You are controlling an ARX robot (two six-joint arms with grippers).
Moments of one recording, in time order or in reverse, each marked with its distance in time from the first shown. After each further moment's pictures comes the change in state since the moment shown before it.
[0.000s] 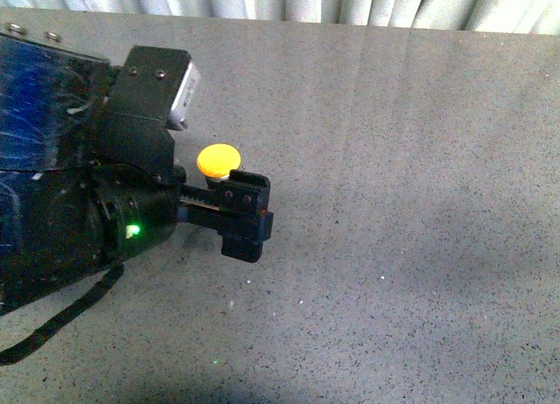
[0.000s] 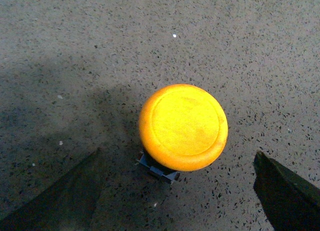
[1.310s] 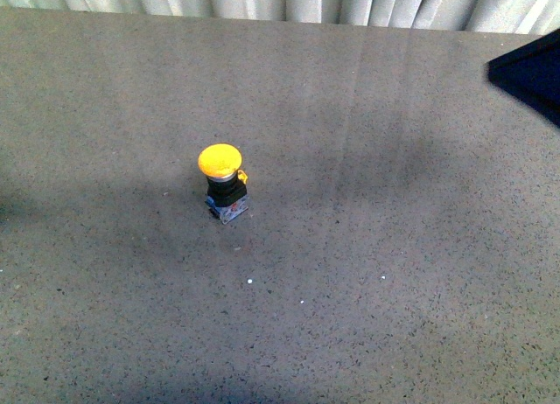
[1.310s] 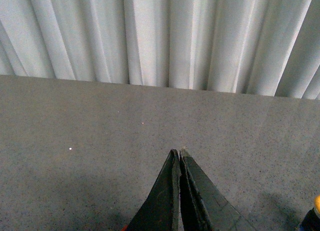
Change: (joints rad) left arm 0.497 -1.067 -0.535 0.034 0.015 0.156; right arm 0.180 1.171 0.527 0.126 -0.043 0.034
